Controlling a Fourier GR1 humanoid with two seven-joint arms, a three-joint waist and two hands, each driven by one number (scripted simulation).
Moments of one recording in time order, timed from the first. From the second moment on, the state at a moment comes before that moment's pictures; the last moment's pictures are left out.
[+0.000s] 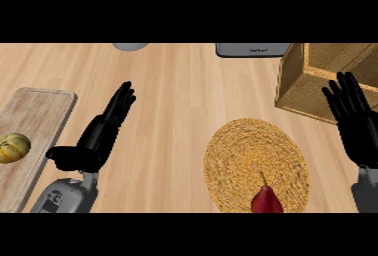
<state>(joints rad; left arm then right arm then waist) -0.20 0.25 -0.27 -1.57 0.19 0.11 -0.04 -0.14 -0.40 -0.02 -1.55 -0.44 -0.03 -0.05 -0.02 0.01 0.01</state>
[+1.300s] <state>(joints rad) -0.14 0.51 -0.09 -1.53 0.06 0.15 -0.02 0.19 -0.30 0.56 -1.97 0.76 -0.43 -0.14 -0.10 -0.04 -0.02</state>
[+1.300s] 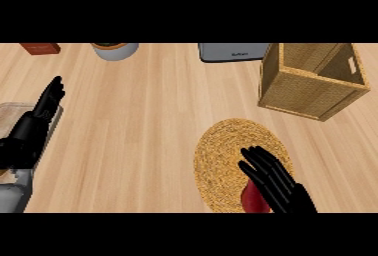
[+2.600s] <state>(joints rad) -0.21 0.45 -0.09 -1.51 0.03 0.09 -0.03 0.18 -0.30 0.84 -2.39 1.31 0.66 0.76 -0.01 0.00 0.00</state>
